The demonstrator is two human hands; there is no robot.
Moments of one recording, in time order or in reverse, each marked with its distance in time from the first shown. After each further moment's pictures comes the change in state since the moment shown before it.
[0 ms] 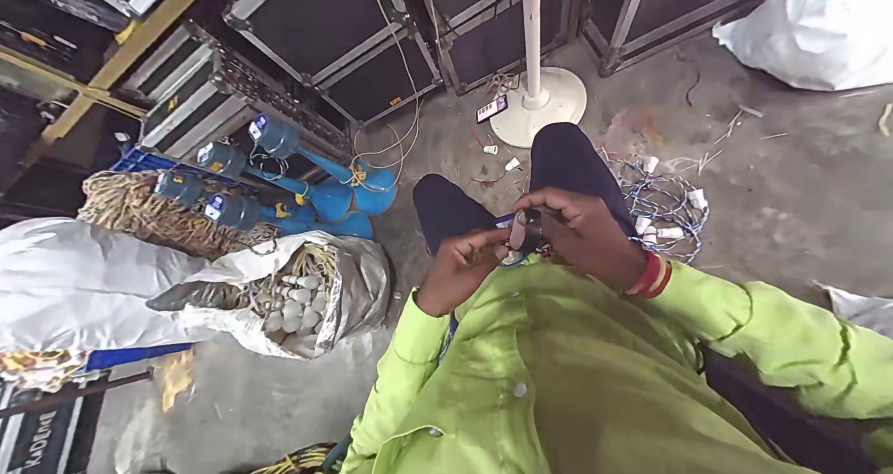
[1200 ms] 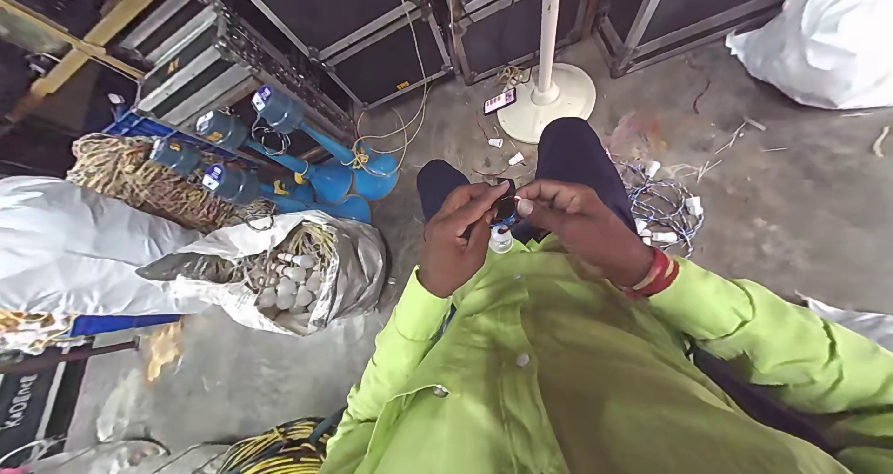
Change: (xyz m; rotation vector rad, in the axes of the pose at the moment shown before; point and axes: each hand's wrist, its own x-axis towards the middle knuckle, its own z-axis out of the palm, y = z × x) left_hand 0.003 0.005 -0.002 0.442 0.276 0.483; right_hand 0.004 -0.035 0.013 0.371 -0.088 0.287
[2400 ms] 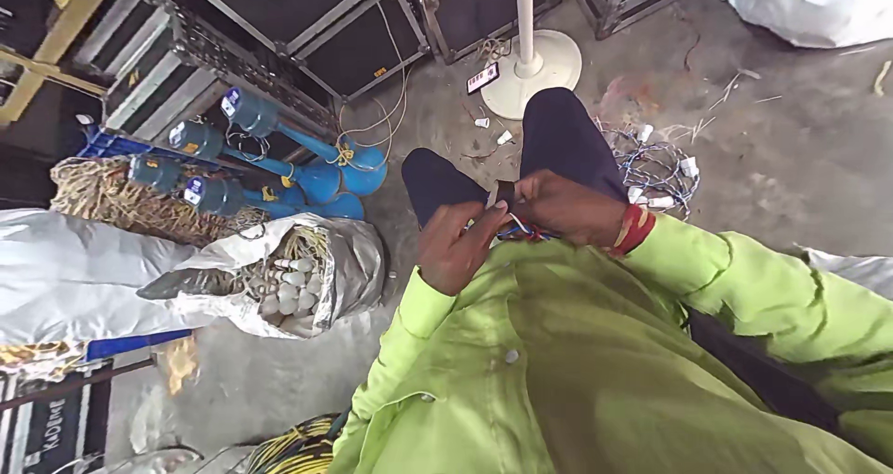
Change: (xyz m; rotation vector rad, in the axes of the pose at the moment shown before) left_hand -0.019 -0.012 0.022 0.441 0.153 0.438; right_hand 0.015 0.006 -0.010 0.062 -0.171 0.428
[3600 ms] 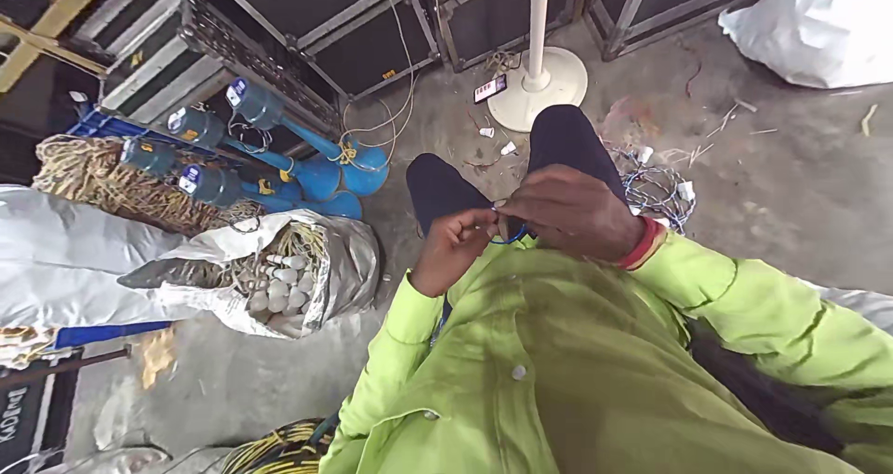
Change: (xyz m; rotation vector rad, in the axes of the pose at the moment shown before) left_hand 0.006 -0.009 -0.017 -0.810 -0.399 -0.997; right_hand 0.014 0.022 -0.029 -1.049 0.232 -1.281
